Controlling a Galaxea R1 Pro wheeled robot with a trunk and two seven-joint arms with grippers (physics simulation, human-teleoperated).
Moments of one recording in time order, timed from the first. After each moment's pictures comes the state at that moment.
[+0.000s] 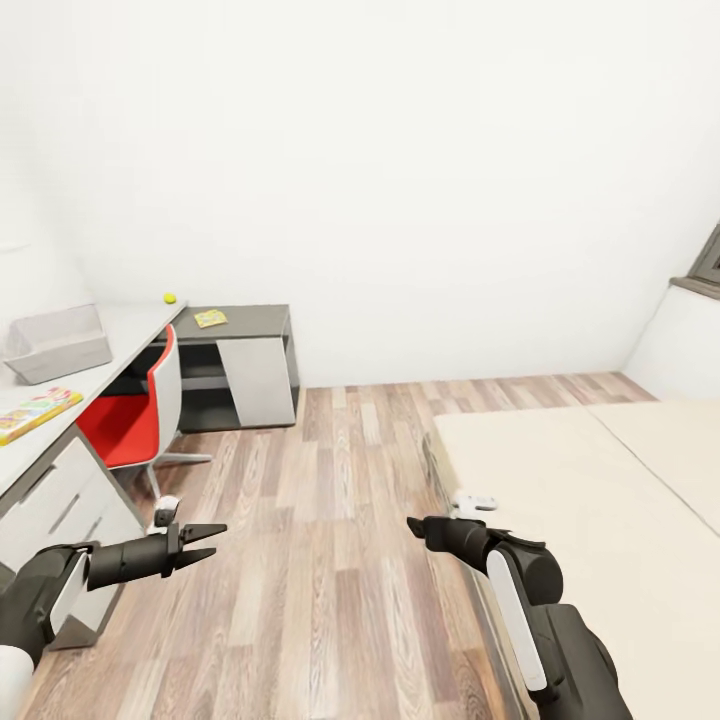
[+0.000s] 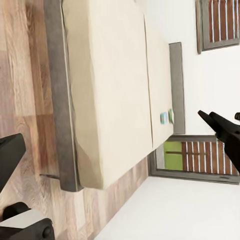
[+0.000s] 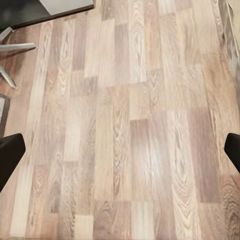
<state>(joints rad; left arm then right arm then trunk) -0.59 0.34 0.26 -0.72 0.11 0.95 -1.28 -0.33 0.11 0.04 -1.56 -0.17 0.93 0.03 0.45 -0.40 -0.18</state>
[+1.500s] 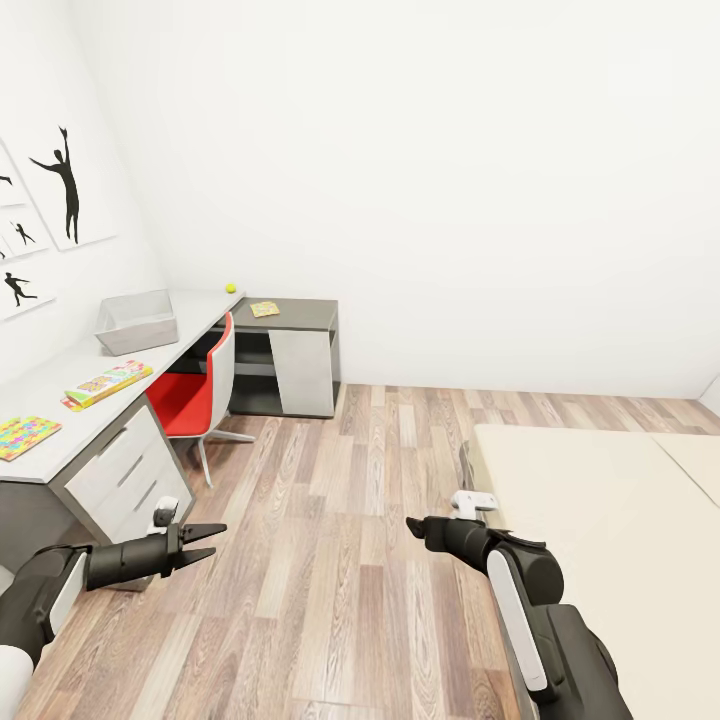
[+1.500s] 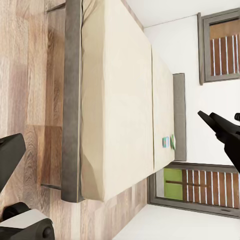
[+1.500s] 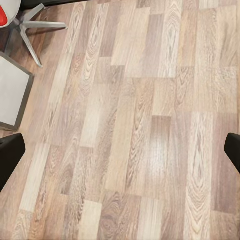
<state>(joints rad) -0.59 0.34 0.27 -0.72 0.11 0.95 -1.28 -0.33 0.11 0.04 -1.56 -0.17 0.93 0.04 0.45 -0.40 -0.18</state>
